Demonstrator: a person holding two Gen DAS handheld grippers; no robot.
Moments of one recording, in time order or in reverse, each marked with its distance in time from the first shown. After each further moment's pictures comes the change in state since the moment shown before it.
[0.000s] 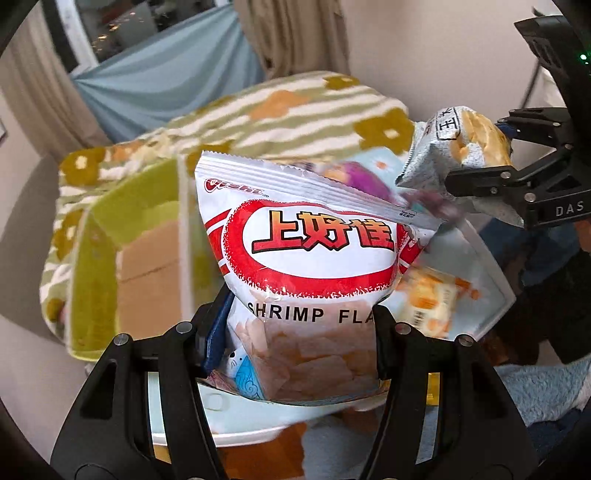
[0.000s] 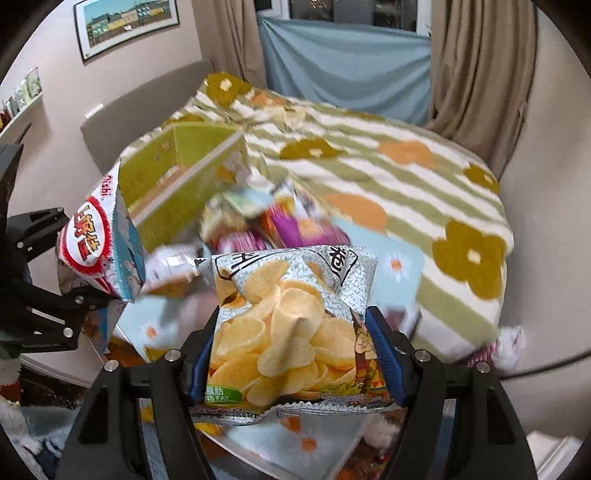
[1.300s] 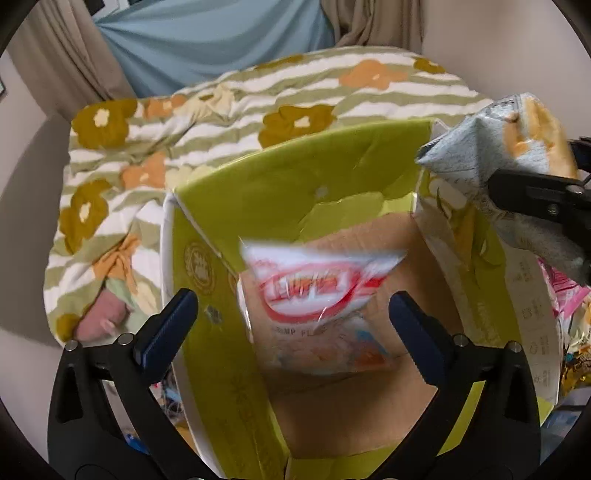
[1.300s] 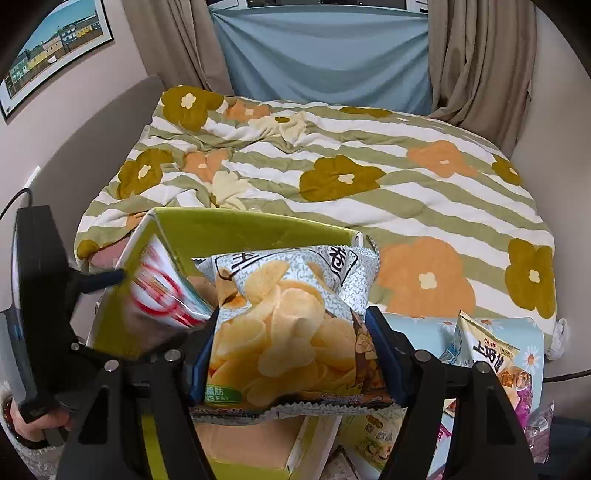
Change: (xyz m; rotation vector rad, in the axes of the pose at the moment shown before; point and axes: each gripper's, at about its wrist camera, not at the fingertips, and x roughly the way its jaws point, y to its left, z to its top) left arm 0.180 0.329 0.037 -0.057 0.120 0.006; right arm 0.209 0.164 0.236 0.258 0.051 -0.092
